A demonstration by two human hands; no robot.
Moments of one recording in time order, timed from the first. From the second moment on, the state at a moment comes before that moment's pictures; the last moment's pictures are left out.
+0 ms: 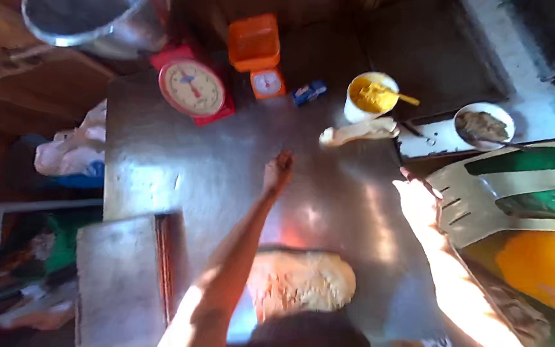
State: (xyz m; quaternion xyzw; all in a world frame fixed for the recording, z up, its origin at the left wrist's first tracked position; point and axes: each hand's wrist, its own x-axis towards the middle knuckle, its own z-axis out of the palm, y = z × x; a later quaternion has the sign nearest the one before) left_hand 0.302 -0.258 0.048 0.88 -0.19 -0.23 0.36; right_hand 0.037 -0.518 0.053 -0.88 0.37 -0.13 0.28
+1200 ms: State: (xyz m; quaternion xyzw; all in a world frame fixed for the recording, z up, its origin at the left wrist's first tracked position) left_hand 0.025 0.187 0.039 0.84 -0.15 -0.38 0.35; right_hand -0.105 -0.007 0.034 -0.81 0.32 0.08 0.49
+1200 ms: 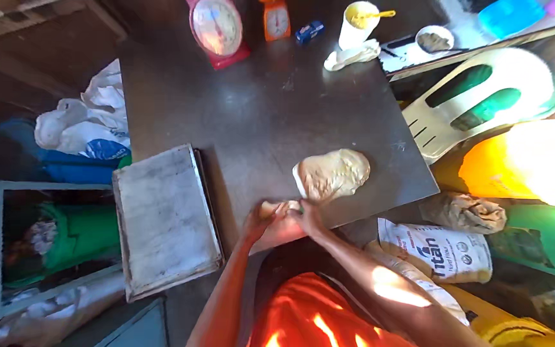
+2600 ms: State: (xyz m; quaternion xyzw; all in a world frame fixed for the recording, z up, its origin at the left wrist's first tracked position) left_hand 0.074 -0.016 0.025 0.84 -0.33 -0.34 0.28; right_hand -0.054 -0.145 0.046 -0.91 0.22 0.14 0.33
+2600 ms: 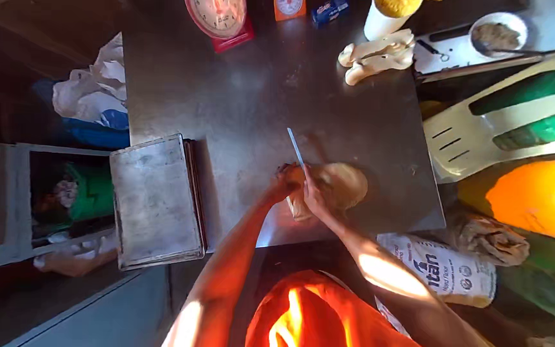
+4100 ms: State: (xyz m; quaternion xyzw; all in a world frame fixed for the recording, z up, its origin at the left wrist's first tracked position) left_hand 0.198 -0.357 0.032 0.84 -0.39 -0.18 0.34; right_hand 0.042 -0.584 0.040 -0.88 0.27 -0.09 0.37
